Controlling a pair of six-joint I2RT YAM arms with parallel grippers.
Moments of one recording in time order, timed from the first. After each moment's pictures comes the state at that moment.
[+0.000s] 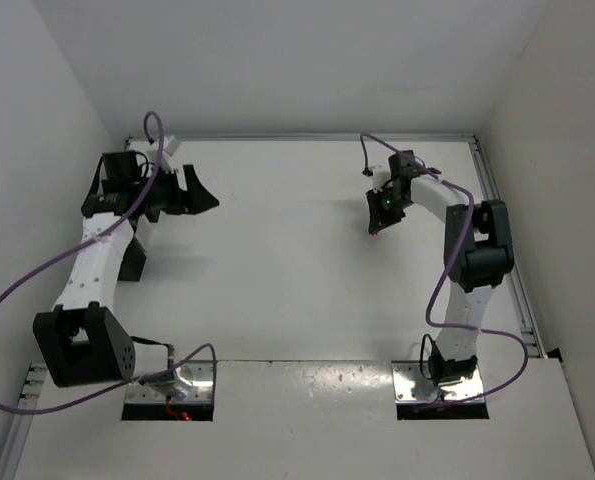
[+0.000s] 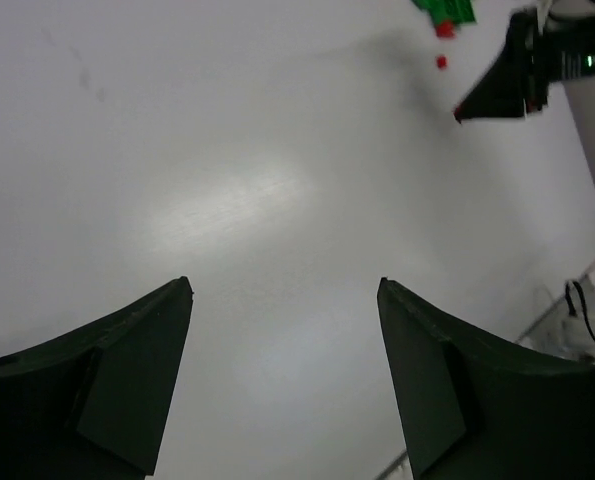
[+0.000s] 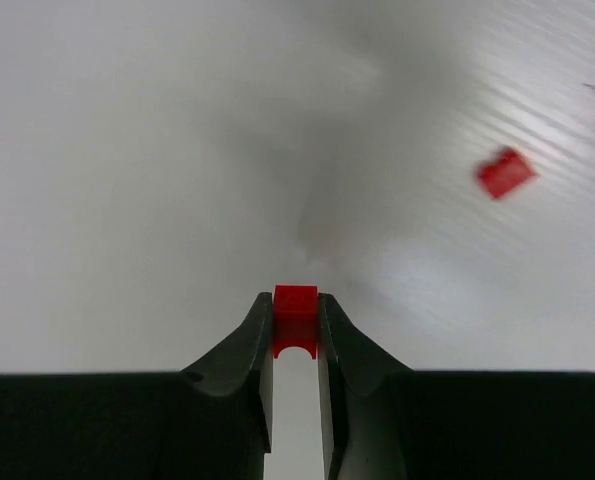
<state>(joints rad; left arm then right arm) 0.13 1.36 1.26 -0.59 0.67 -0.04 0.13 2.02 1.37 -0.58 -0.22 -0.24</state>
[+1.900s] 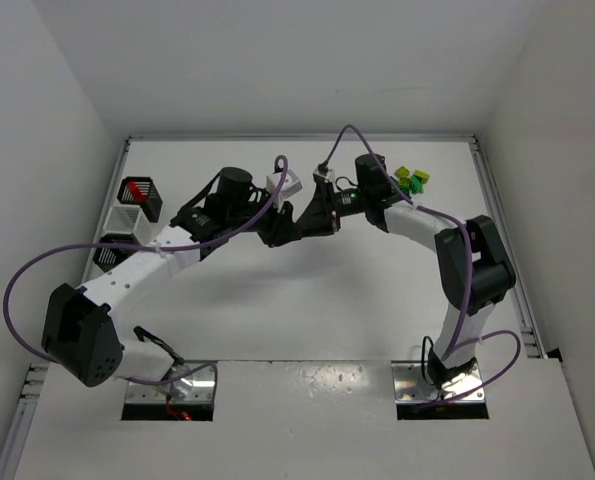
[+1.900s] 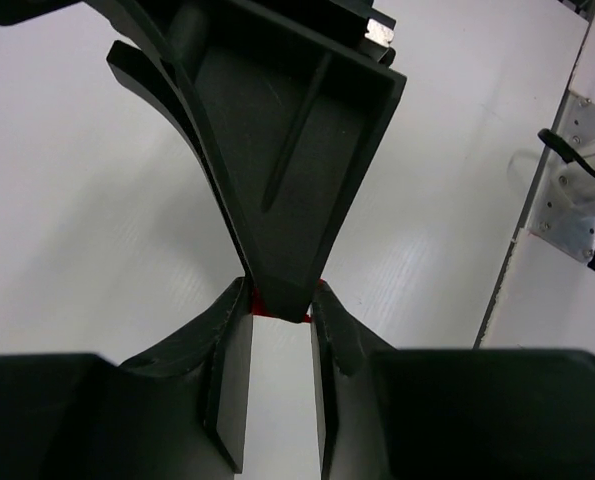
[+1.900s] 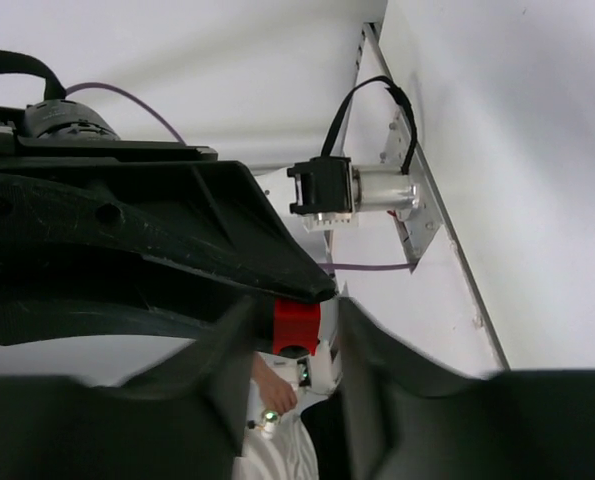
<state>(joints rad) -0.56 1.35 1.09 -0.26 0.54 0.06 0.39 1.83 1.12 0.23 -1.28 1.05</state>
